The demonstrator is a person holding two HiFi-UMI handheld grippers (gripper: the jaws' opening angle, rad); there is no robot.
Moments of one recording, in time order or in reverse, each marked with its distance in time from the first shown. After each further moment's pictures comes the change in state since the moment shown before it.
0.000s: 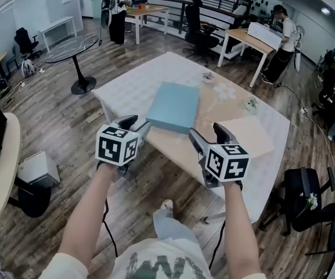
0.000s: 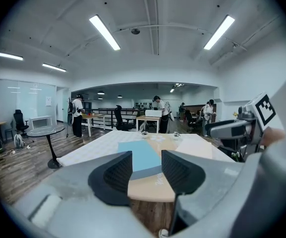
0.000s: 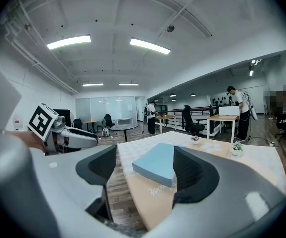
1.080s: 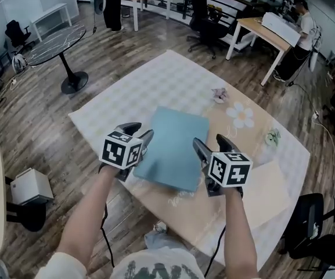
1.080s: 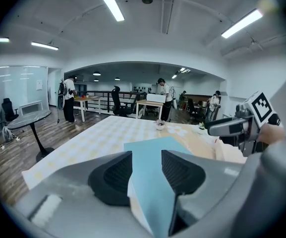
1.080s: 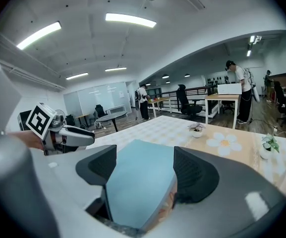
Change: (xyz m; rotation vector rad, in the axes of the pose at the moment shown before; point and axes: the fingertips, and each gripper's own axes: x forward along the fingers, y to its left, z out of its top) left arm 0.288 0.151 0.011 -0.050 0.189 -0.067; right arm 0.282 -0.163 -0.012 0.118 0.196 -0.032
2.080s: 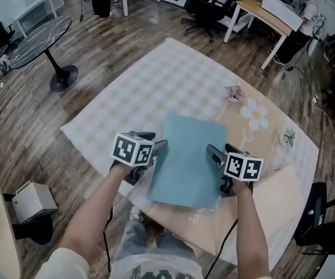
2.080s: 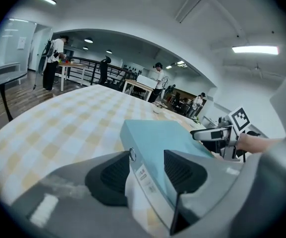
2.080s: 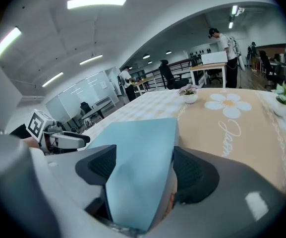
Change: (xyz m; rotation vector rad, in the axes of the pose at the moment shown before) left arm 0.107 0.052 -0.046 -0.139 0.199 -0.292; right arm 0.109 -0.061 -0.069 0.256 0.201 -0.082
